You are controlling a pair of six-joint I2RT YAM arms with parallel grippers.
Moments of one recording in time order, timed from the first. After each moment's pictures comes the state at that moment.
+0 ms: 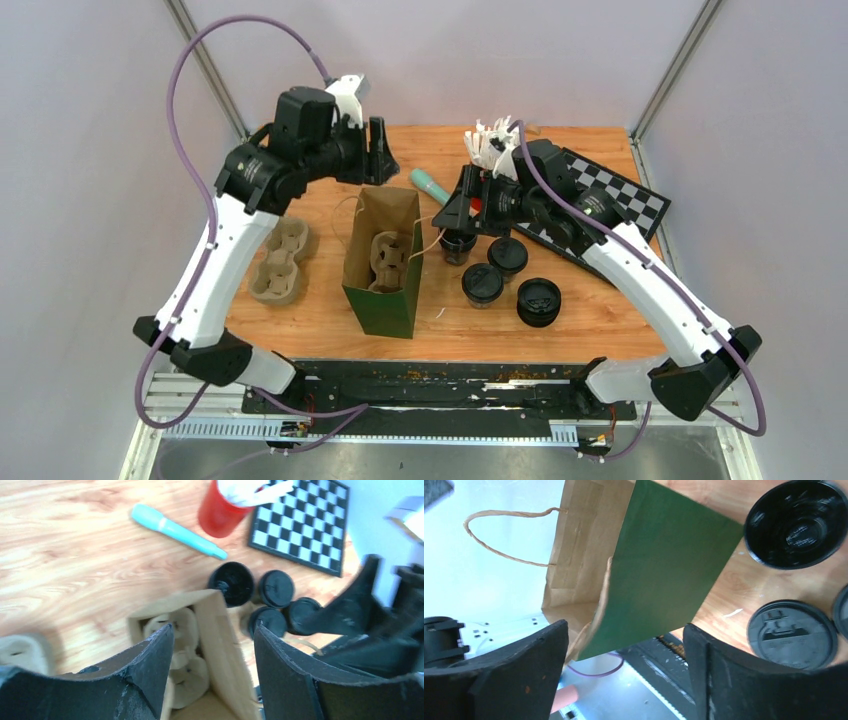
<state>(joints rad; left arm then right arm) -0.57 1.42 1.92 -1.01 0.07 -0.36 0.64 1.32 1.47 -0.74 -0.35 0.72</state>
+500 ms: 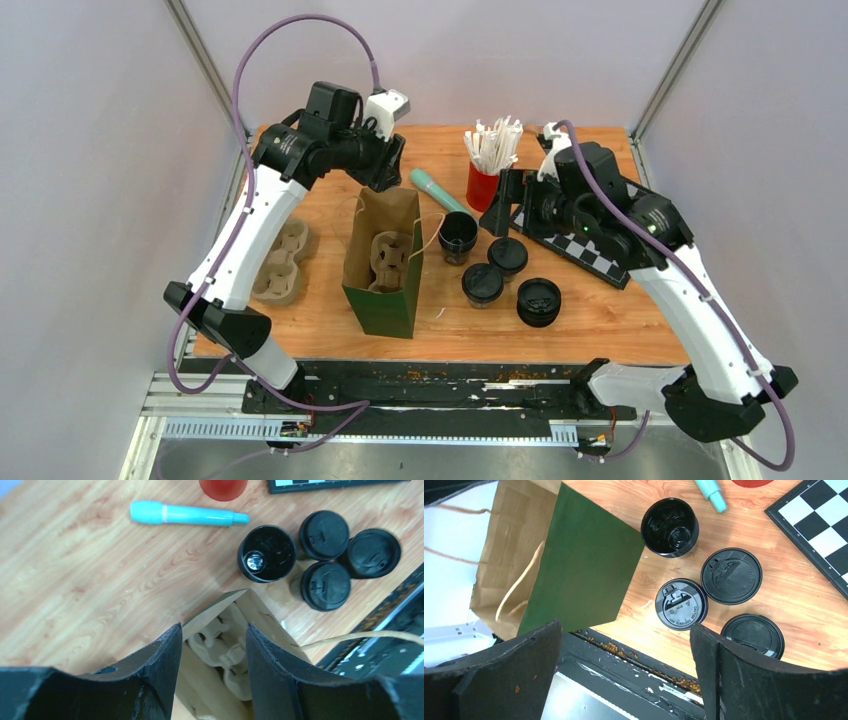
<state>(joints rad) -0.49 1.60 1.98 -1.08 0.26 0.07 0.63 1.23 1.67 -1.09 -0.01 0.52</state>
